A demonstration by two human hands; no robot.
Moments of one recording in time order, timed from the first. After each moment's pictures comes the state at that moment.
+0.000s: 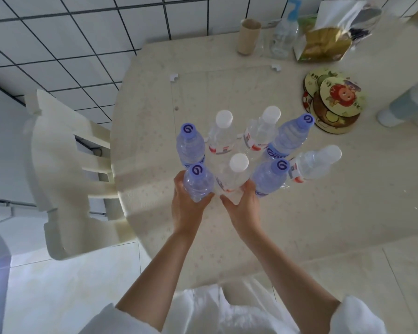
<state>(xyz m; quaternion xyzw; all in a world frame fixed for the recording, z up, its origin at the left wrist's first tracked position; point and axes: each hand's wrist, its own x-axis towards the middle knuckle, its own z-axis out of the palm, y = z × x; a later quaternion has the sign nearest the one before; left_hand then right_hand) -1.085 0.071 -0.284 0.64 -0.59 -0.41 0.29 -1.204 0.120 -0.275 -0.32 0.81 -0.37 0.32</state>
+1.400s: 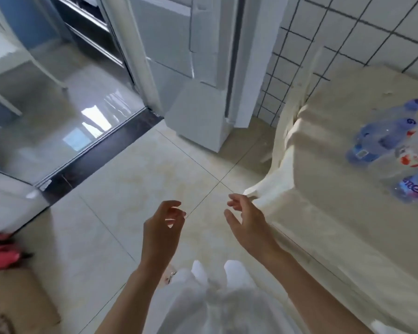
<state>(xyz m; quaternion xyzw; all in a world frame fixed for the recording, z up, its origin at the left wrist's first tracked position) -0.802 0.572 -0.214 0.82 -0.30 -0.22 0.43 -0.960 0.453 -0.205 -0.74 0.46 -0.12 0.48</state>
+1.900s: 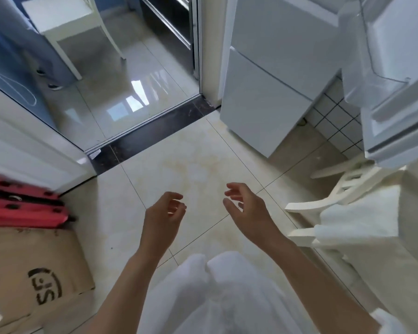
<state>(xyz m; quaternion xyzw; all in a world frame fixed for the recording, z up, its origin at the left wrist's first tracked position) -0.566 0.676 -0.224 0.86 -0.18 -0.24 0.41 -0.695 0.521 -0.198 -0.77 0.37 -0.04 0.52</state>
